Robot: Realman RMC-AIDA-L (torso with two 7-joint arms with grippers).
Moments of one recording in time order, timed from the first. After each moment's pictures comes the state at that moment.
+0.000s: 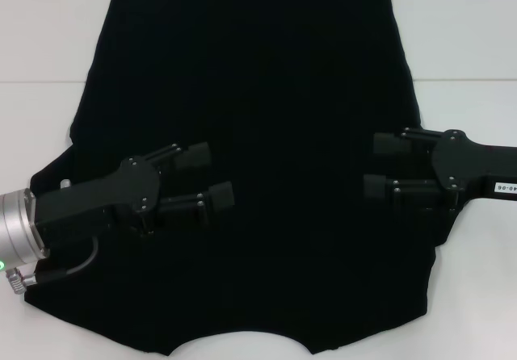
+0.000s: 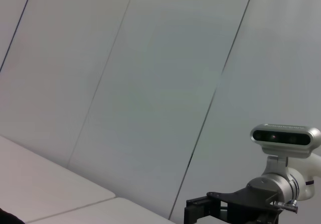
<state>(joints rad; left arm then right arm) -0.49 -2.10 0.56 0.59 1.83 1.78 -1.38 0.64 2.01 -0.57 -0.59 -2.00 -1.72 1.38</state>
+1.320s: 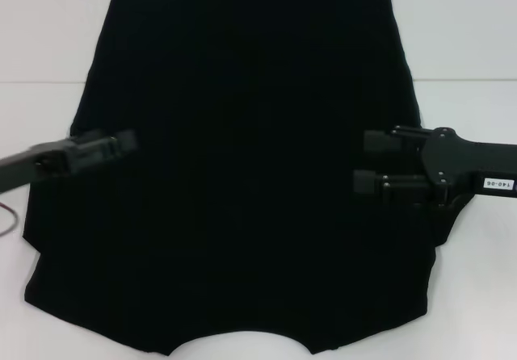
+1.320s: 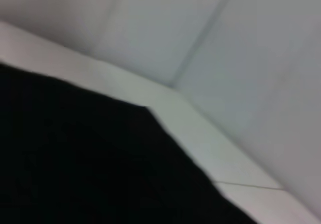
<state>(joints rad) -0.46 -2.05 0.48 0.73 1.95 1.44 -1.80 0.65 2.02 -0.57 -0.59 -2.00 -1.71 1.41</state>
